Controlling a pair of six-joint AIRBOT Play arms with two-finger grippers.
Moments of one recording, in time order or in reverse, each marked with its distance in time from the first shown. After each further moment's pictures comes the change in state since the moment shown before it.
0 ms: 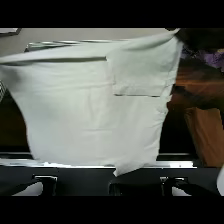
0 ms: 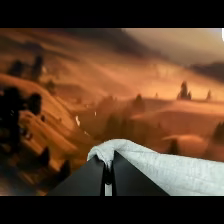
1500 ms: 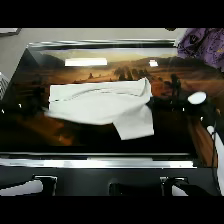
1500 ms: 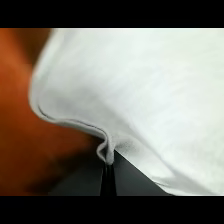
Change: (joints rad) left arm 0.192 -0.121 -0.650 -0.512 0.082 0.216; right arm -0.079 0.121 -0.954 0.442 -0.319 -0.600
